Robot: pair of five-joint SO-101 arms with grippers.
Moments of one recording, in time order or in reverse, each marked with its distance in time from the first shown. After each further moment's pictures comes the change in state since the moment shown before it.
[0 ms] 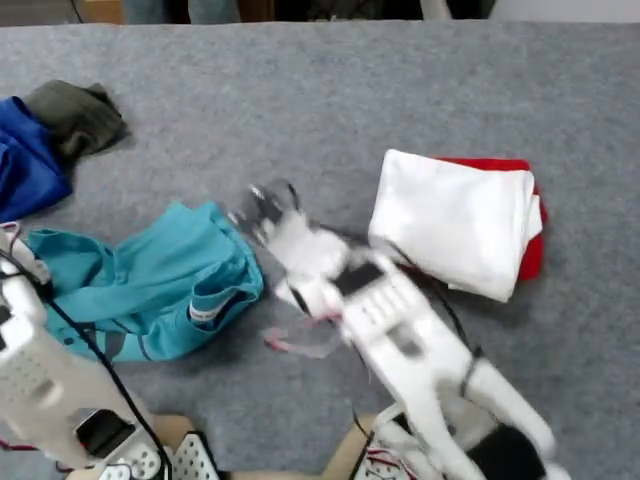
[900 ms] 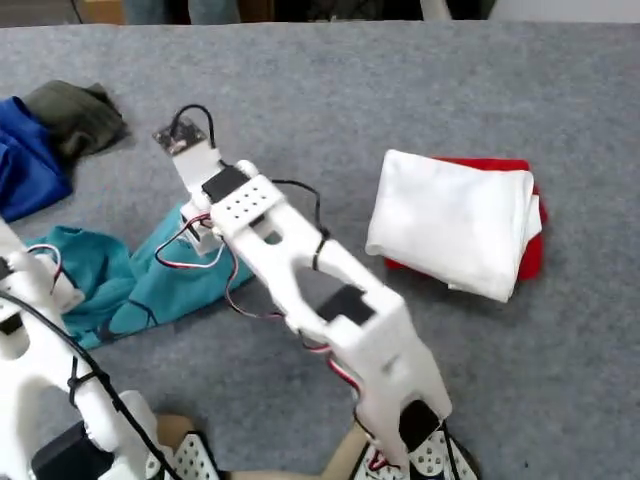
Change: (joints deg) left arm 4.9 -51.9 42.5 -10.5 -0.7; right arm -9.8 70.0 -82.8 29.2 -30.3
